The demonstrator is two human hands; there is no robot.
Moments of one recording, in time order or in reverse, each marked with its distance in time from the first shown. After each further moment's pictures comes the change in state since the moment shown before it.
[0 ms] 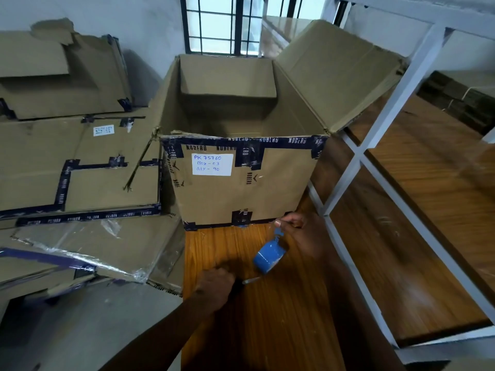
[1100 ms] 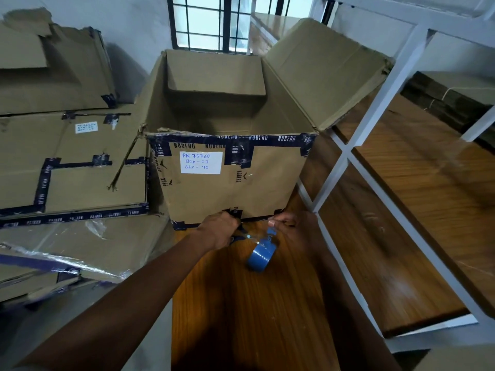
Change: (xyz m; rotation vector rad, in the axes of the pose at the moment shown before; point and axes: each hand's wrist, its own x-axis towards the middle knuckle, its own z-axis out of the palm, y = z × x) left_hand 0.064 -0.021 -0.141 -0.027 0.092 0.157; right_hand -0.006 0.003 -0.009 -0.093 0.044 -0.128
